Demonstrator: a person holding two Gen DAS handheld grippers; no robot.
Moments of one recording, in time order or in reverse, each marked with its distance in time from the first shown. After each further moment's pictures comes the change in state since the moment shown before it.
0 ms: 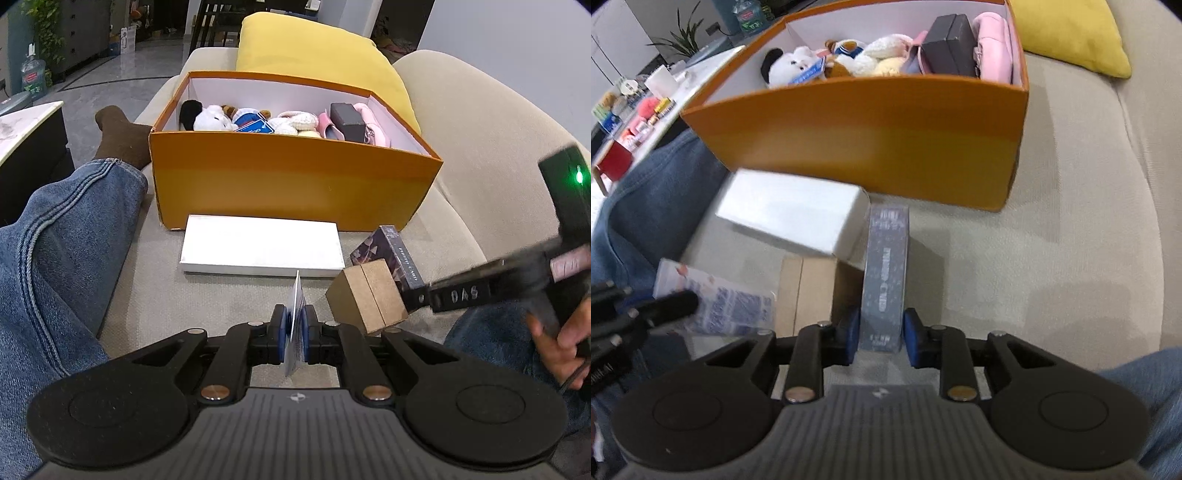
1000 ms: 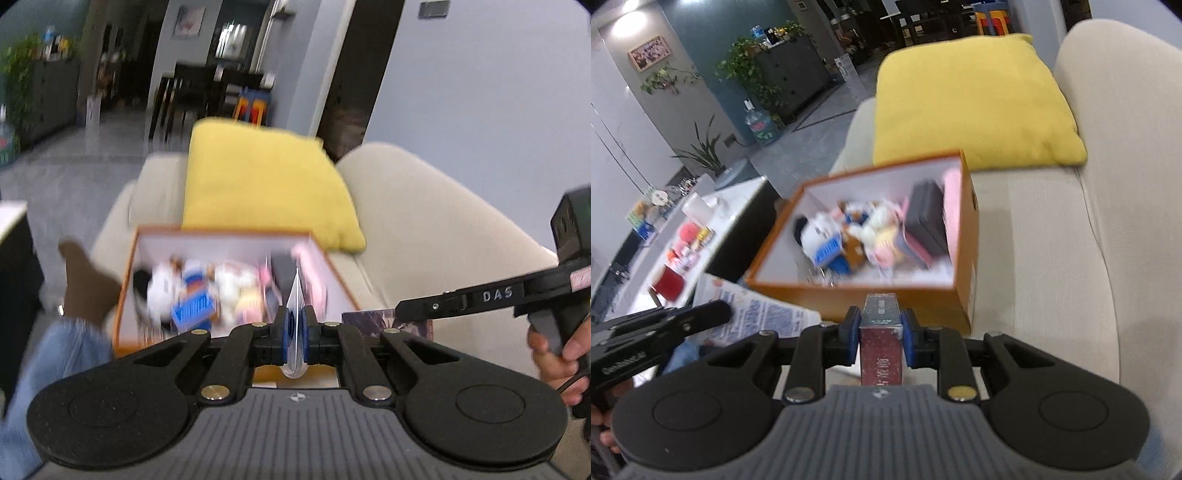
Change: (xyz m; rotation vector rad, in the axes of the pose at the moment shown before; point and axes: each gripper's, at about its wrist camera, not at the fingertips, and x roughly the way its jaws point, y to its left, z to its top) left arm -0.056 -0.036 0.122 0.086 -0.265 -0.114; right arm -0.147 -0.041 0.067 0.140 -0.310 0.149
